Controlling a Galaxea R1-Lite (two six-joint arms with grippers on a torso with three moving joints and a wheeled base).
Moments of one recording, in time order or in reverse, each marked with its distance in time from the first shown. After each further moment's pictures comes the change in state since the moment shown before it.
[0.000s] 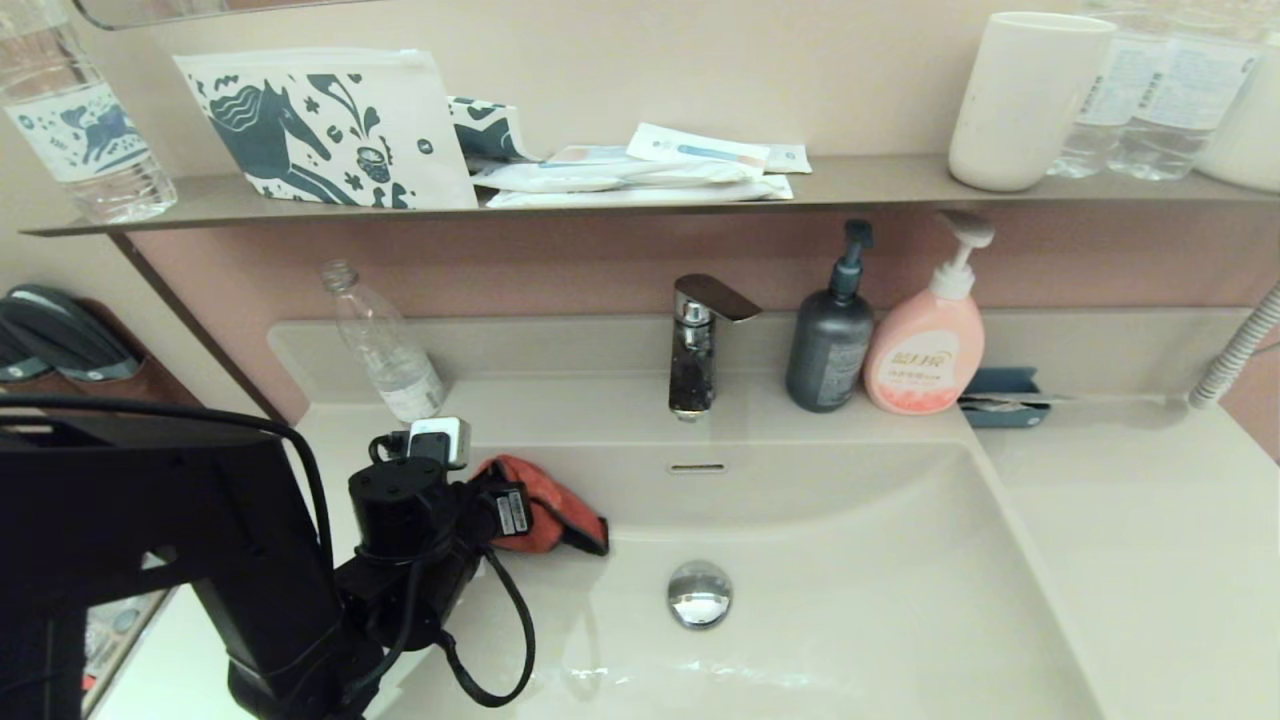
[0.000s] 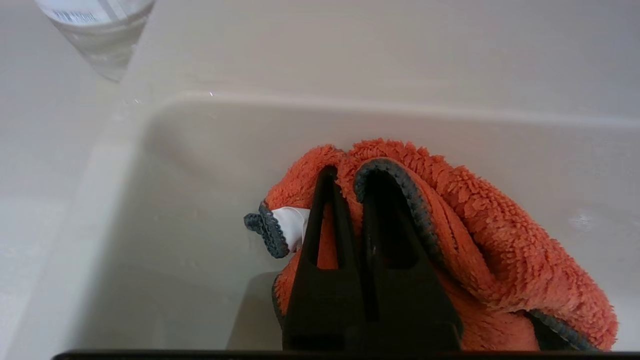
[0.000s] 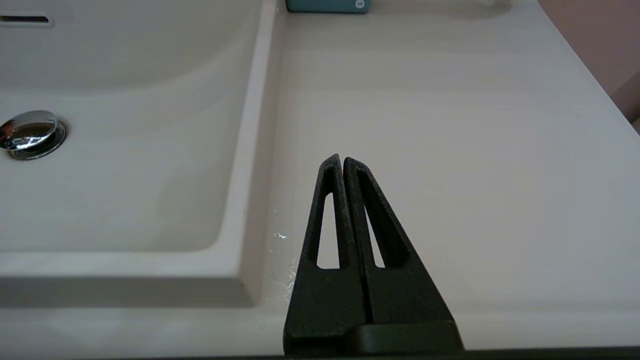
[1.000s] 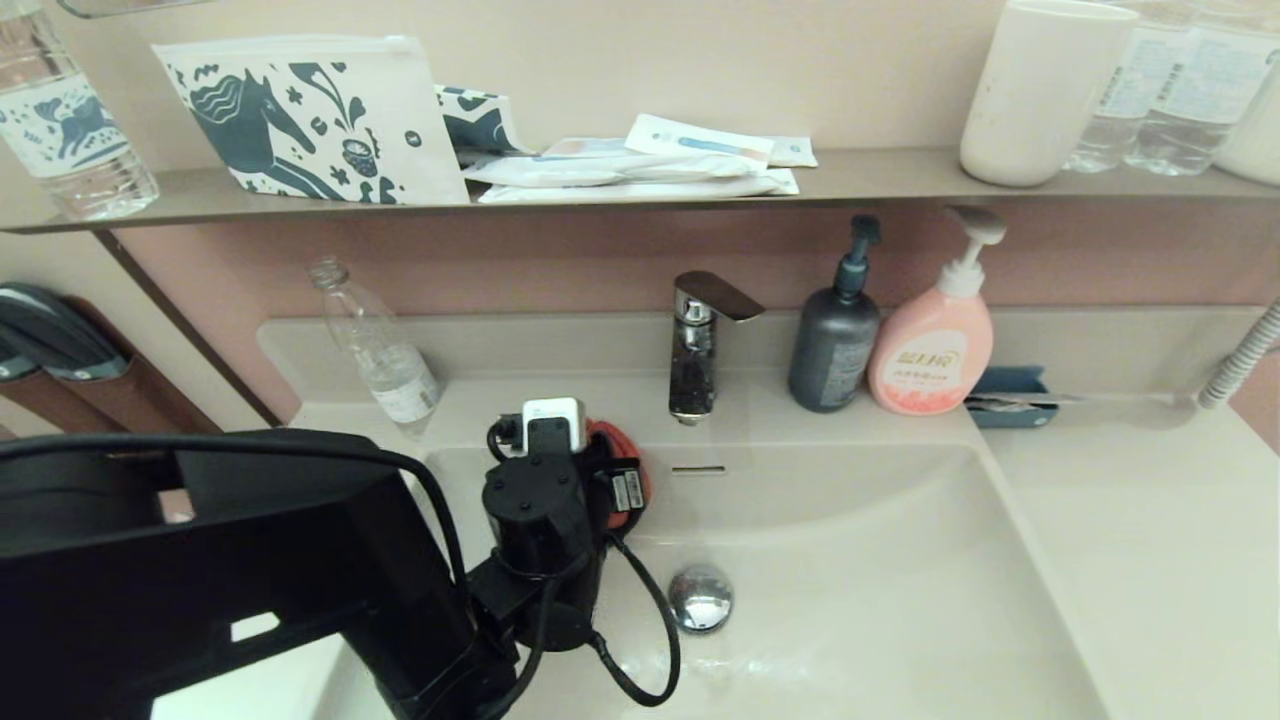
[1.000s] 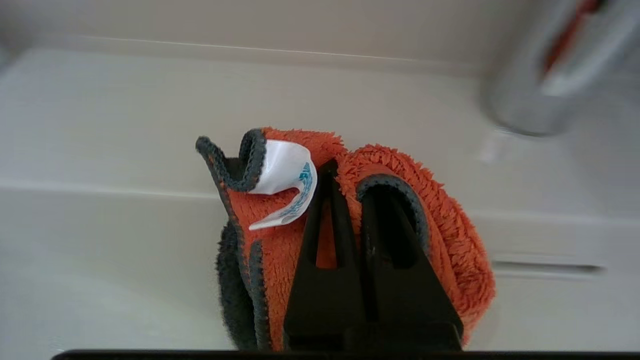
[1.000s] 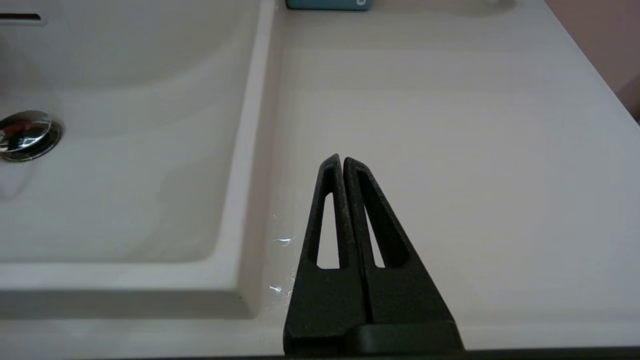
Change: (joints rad) left arm -0.391 0.039 -0.211 -0.018 0.290 0.037; right arm 0.000 0.000 0.000 -0.001 0.000 0.000
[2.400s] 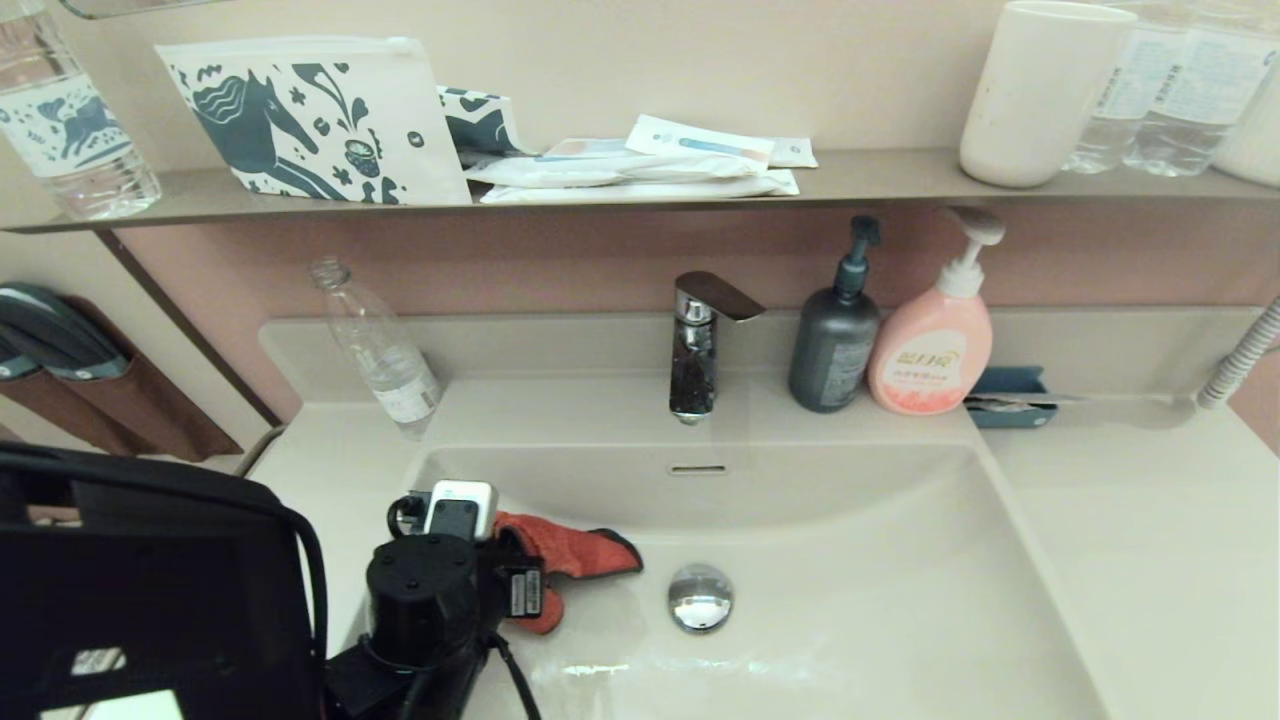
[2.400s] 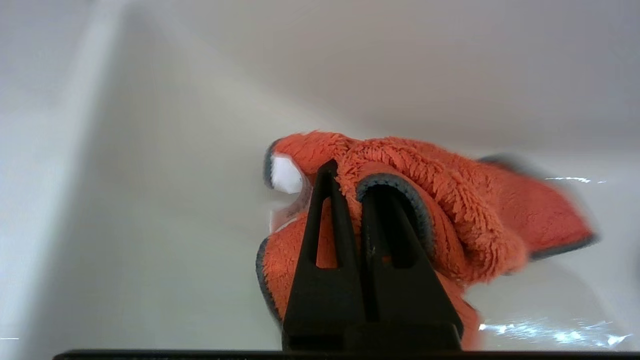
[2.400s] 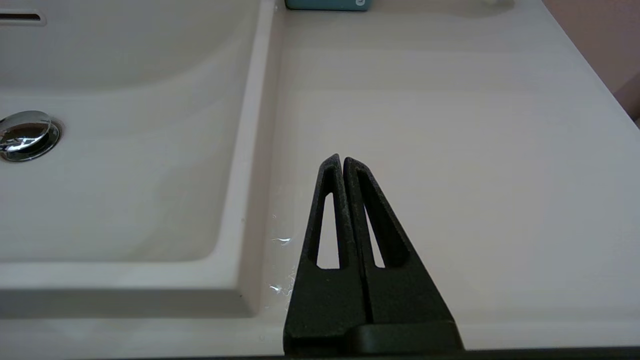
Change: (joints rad) left arm 0.137 -0.116 0.458 0.000 -0.080 -0.005; right arm 0.000 0.000 0.000 0.000 0.000 0.000
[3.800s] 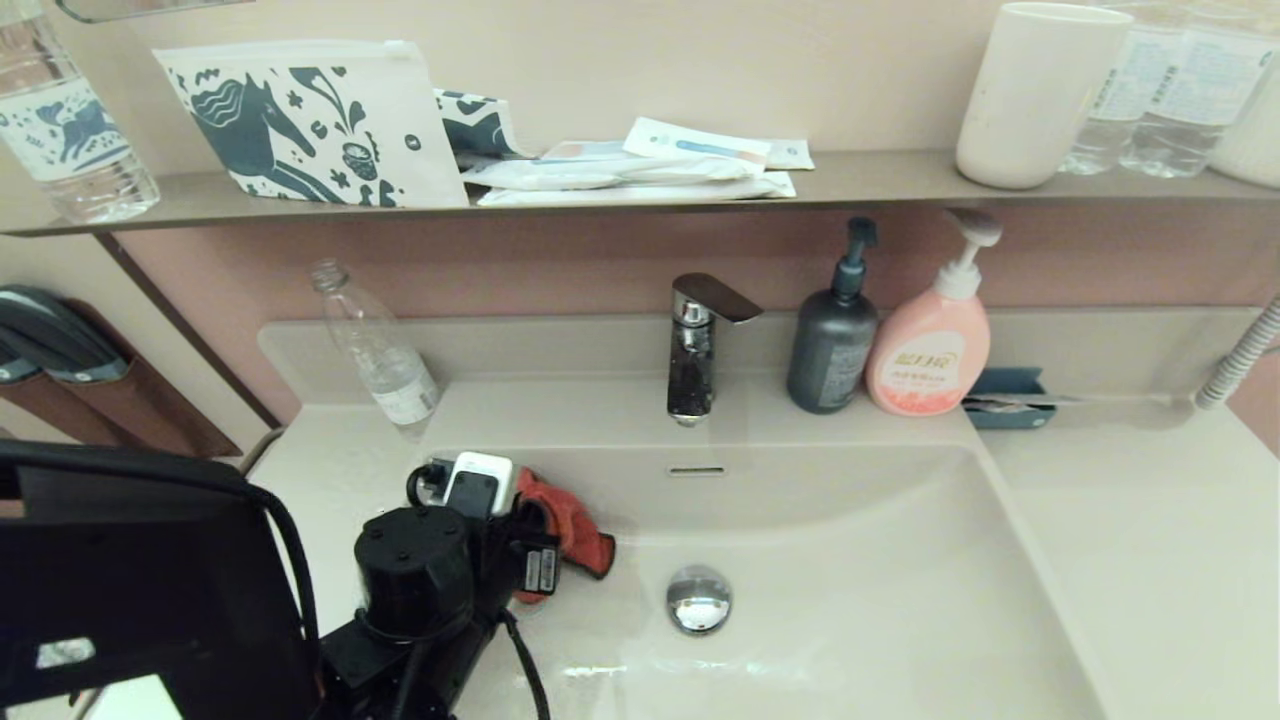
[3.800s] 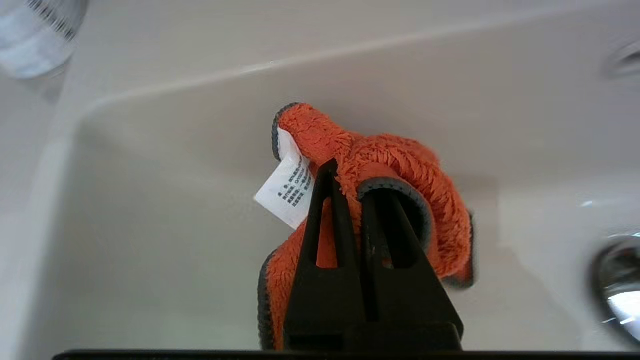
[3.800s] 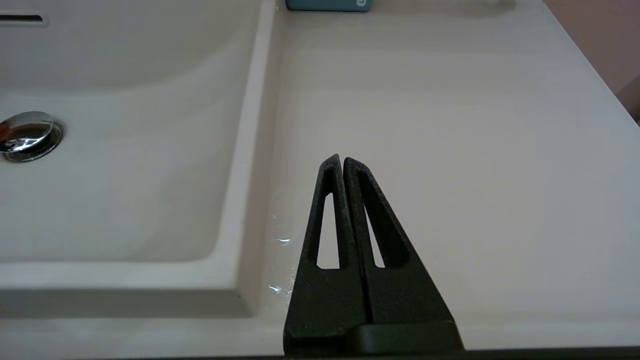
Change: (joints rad) left arm -0.012 -0.025 -0.083 0.006 -0.097 0.121; right arm 0.001 0.000 0.000 0.000 0.000 0.000
